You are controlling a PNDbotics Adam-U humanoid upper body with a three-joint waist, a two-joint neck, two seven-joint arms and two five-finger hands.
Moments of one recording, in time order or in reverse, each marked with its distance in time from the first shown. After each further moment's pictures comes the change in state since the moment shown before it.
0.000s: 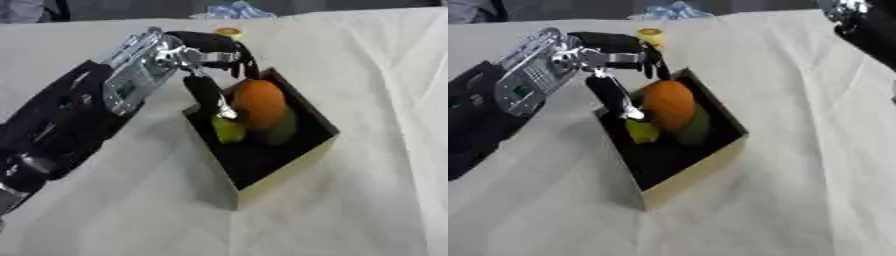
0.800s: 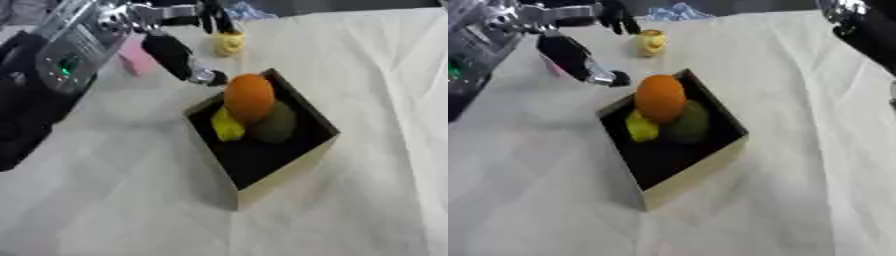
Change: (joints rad) left arm 0.000 0.224 0.158 -0.006 0.000 0.073 0.061; right arm 0.009 -0.001 -0.011 -0.010 0.000 0.005 -0.012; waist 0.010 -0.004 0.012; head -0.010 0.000
